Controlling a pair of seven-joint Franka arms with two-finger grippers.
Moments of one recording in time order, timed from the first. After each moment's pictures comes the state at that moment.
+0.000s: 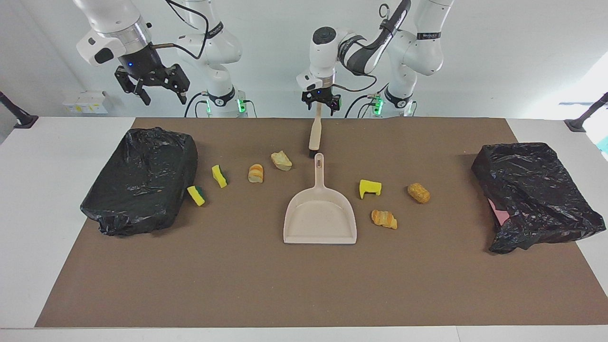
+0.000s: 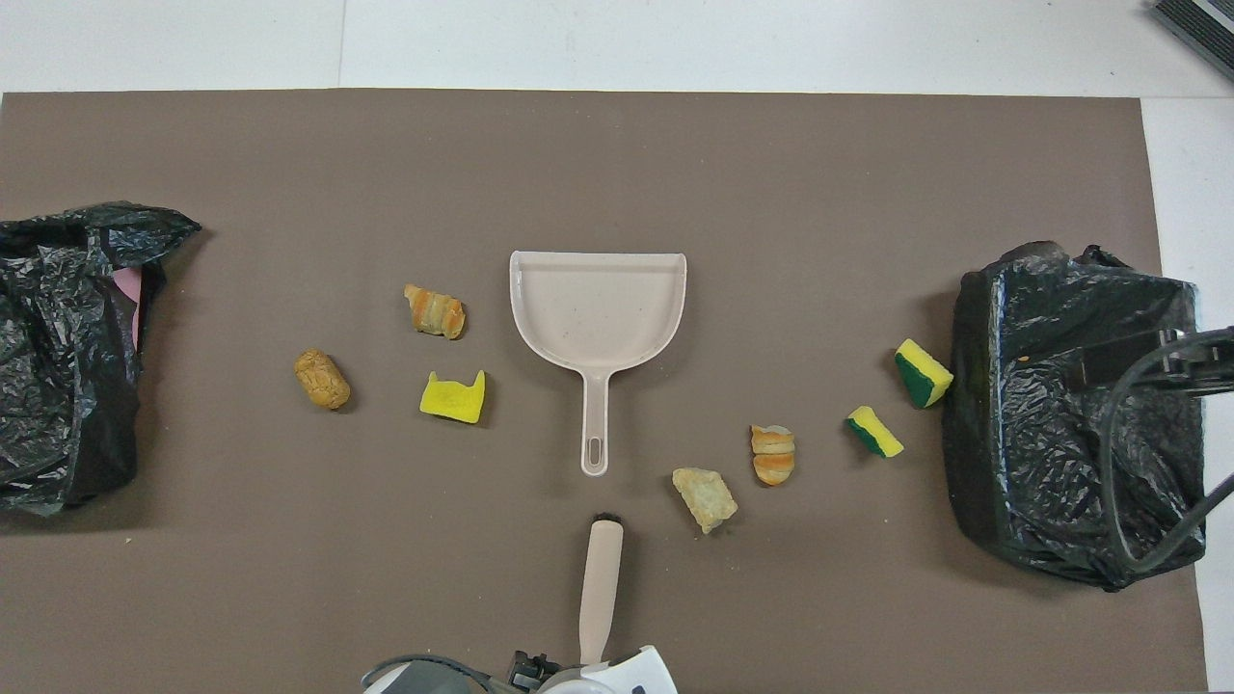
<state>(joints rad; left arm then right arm) -1.01 -0.23 -0.11 -2.52 -0.12 2.21 -0.61 -0.01 -0.09 0.04 -1.56 0.06 1.42 0.06</state>
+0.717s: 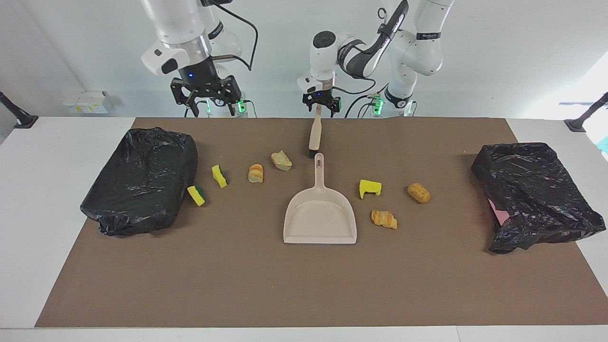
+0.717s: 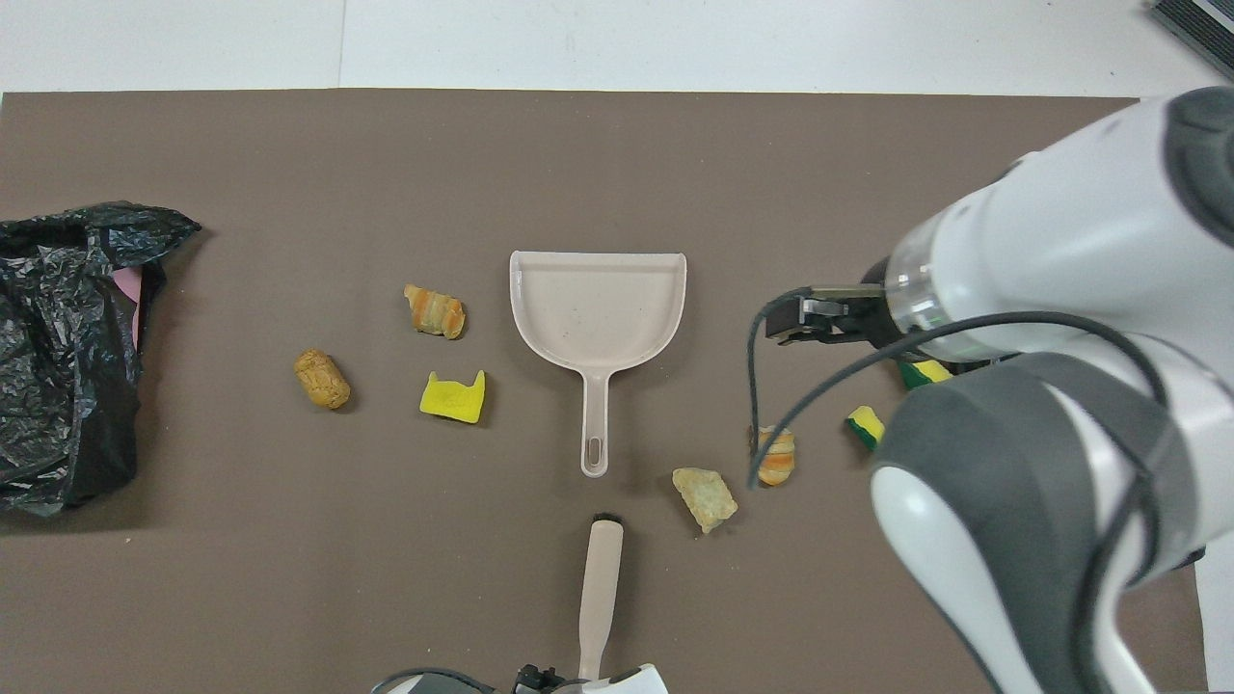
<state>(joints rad) -1.04 -0.22 -0.11 -2.56 -0.12 2.27 -0.61 0.31 0.09 0.06 -1.58 0.08 1.71 0.44</state>
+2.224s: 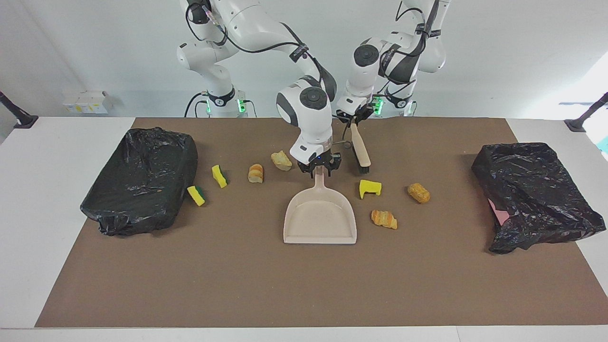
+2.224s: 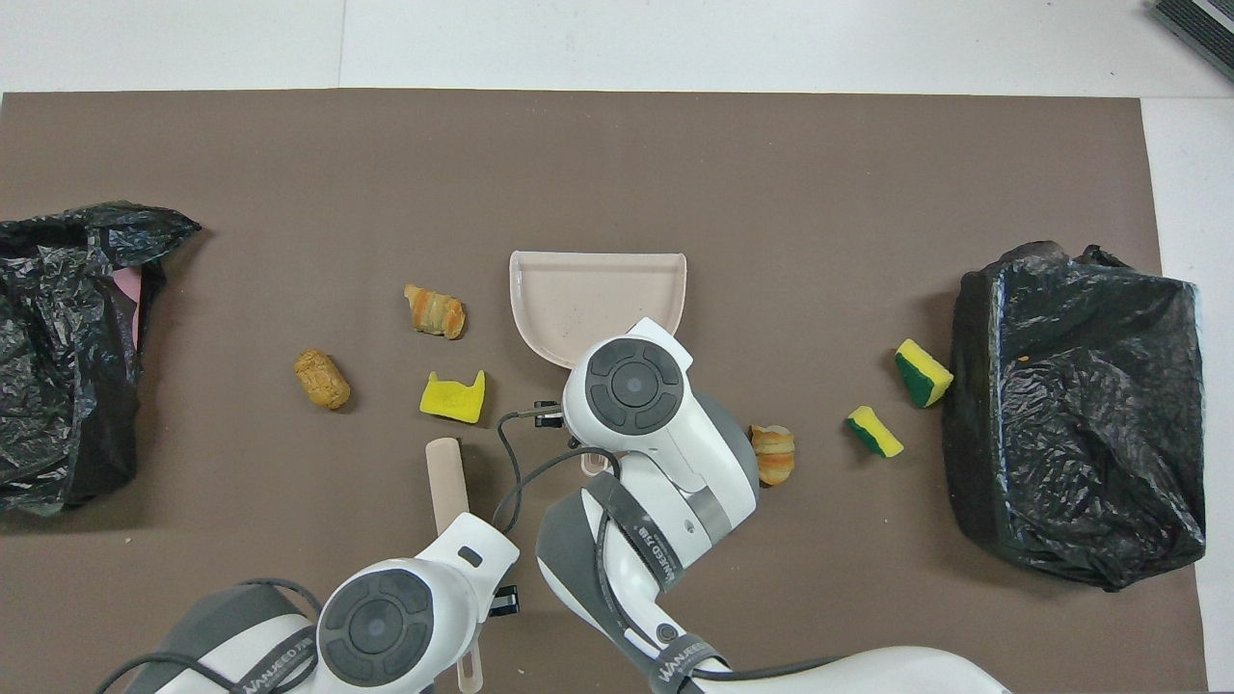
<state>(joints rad) -0.65 -0.34 -0.07 -2.57 -0.12 2.07 -0.77 0.61 0.36 0.06 -1.83 0.08 2.25 0.59</state>
